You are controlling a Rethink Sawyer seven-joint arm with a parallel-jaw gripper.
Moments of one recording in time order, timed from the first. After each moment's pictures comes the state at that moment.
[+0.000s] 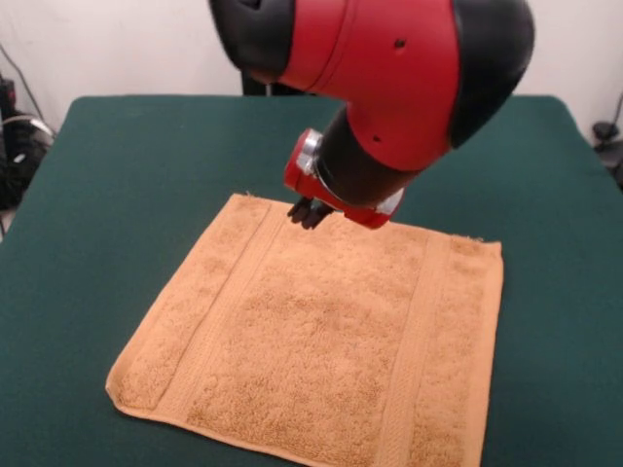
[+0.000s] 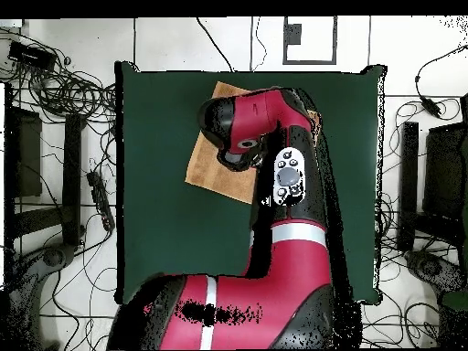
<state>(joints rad) -0.10 -0.23 0.05 0.87 -0.48 1.36 2.12</state>
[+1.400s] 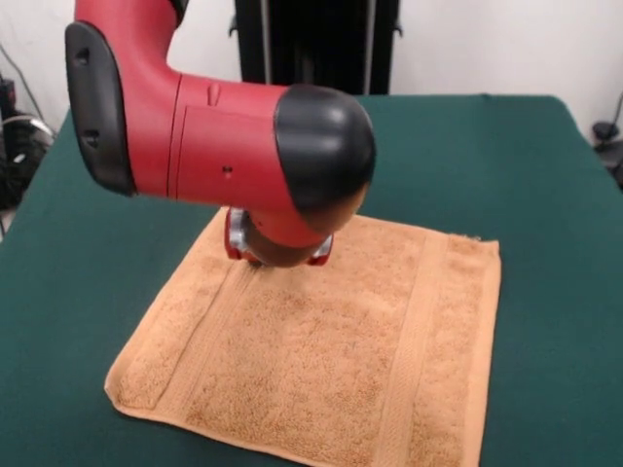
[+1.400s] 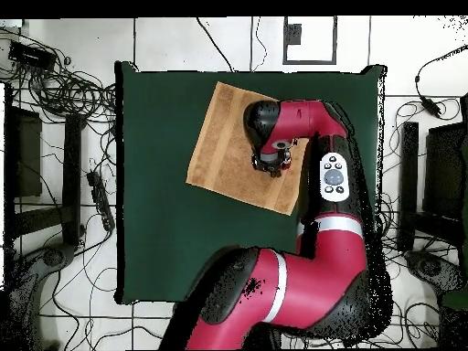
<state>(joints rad) -0.26 -0.08 0.18 0.74 -0.50 1.45 1.71</state>
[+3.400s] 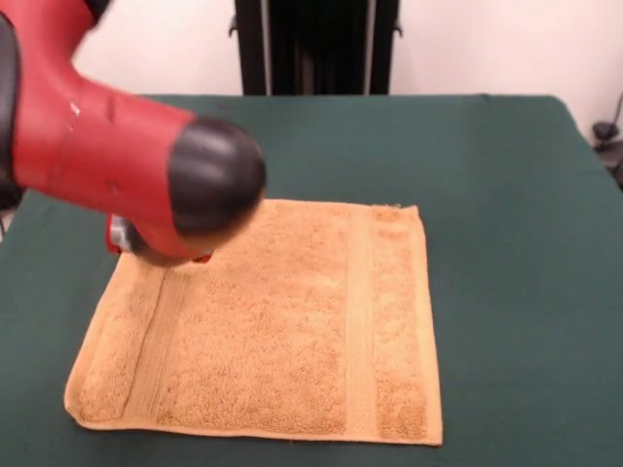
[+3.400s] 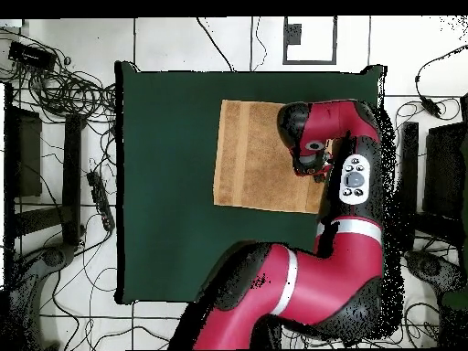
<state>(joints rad) -0.31 -0.03 0.07 0.63 -0.62 1.47 1.58</state>
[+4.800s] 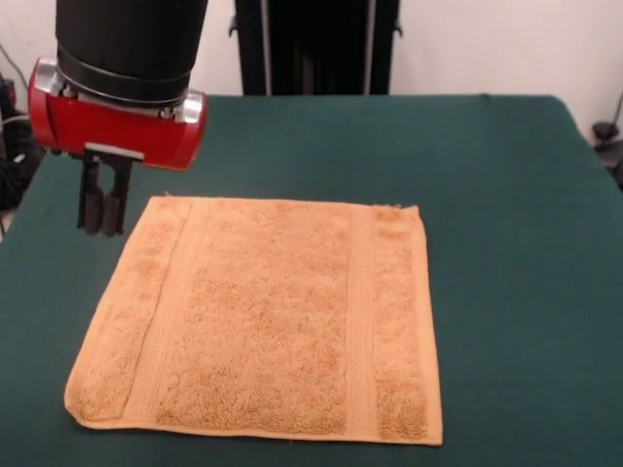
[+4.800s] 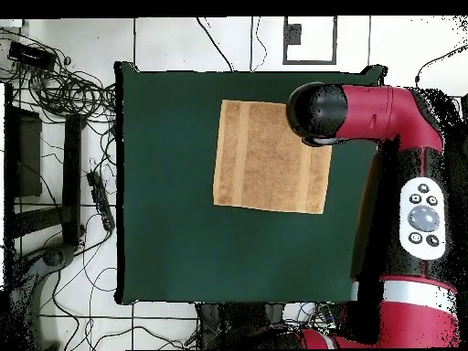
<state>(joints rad) -0.35 -0.49 0.13 1.00 -0.45 0.91 1.58</state>
